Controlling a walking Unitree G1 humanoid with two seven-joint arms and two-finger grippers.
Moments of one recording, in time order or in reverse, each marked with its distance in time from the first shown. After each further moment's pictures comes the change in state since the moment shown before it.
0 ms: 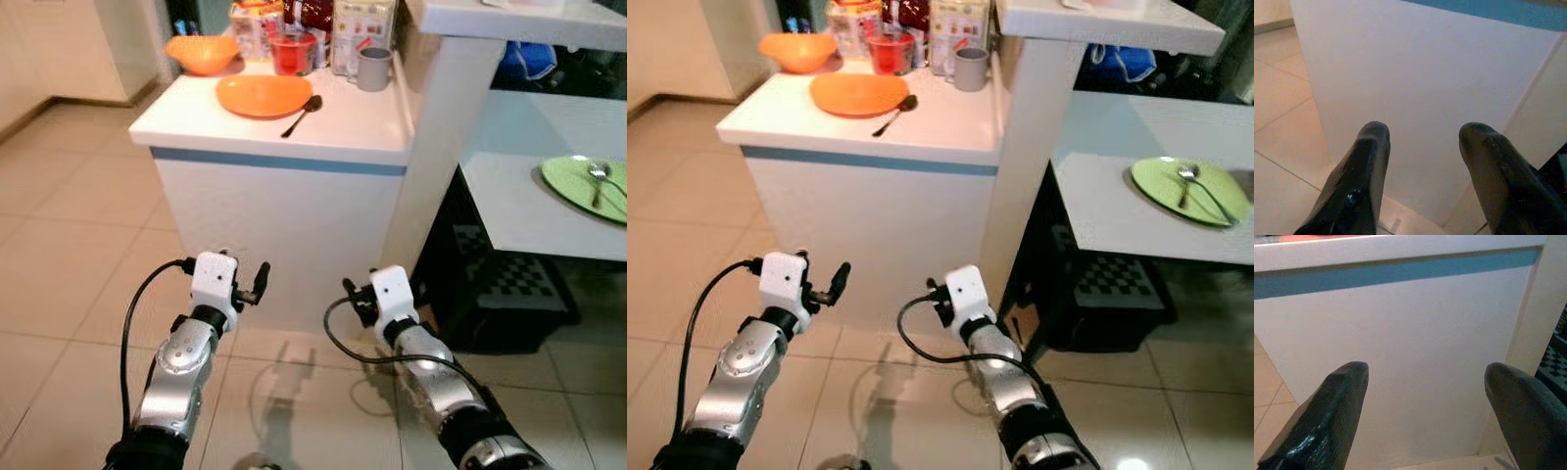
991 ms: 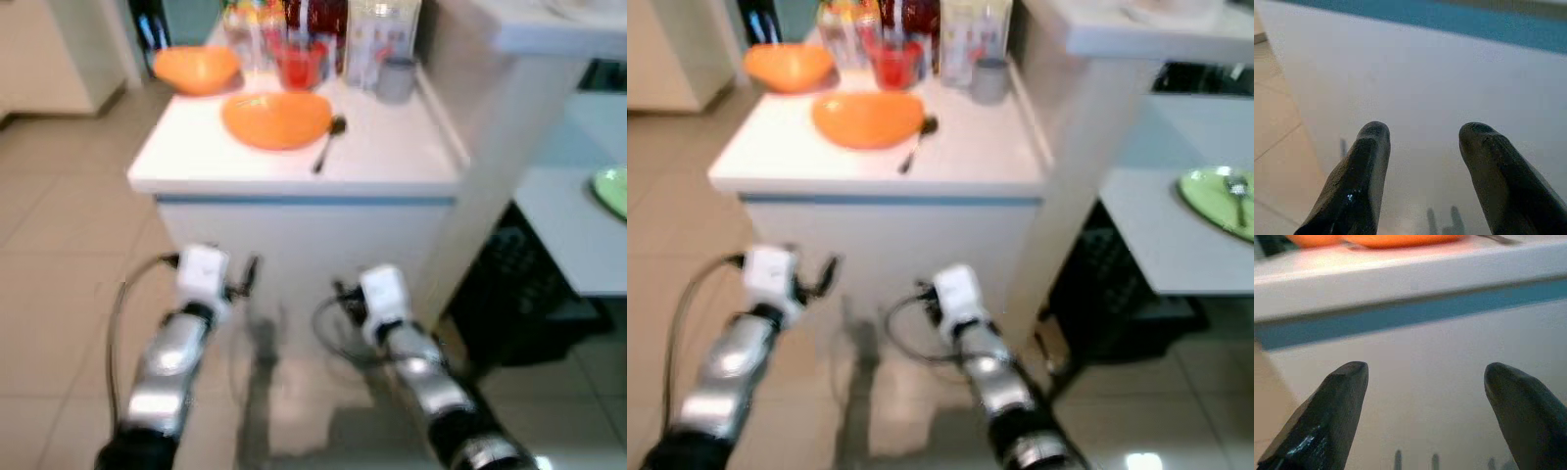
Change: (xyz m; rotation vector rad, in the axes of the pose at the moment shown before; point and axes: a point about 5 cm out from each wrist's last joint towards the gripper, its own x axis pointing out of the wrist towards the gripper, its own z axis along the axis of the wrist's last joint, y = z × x) left arm -0.001 0.009 0.009 0.006 -0.042 0.031; right arm 0.003 0.009 0.003 0.001 -0.010 0.022
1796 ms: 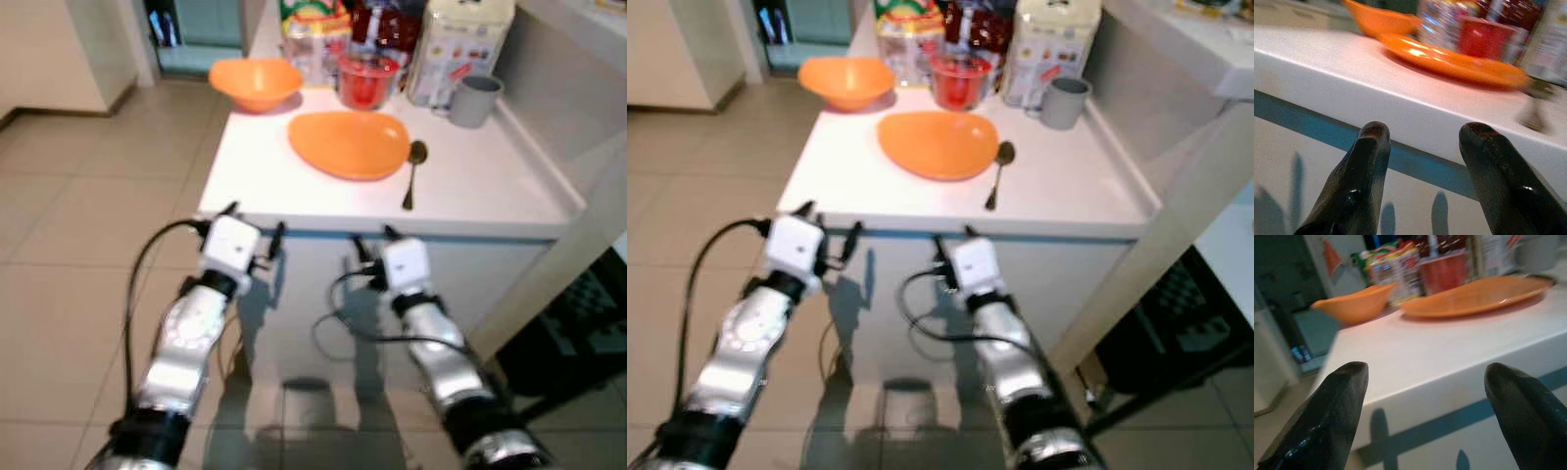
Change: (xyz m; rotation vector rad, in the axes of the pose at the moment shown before) left arm 0.015 -0.019 0.049 0.191 -0.191 -0.059; right arm 0.000 -0.018 0.050 -0.095 -0.304 -0.103
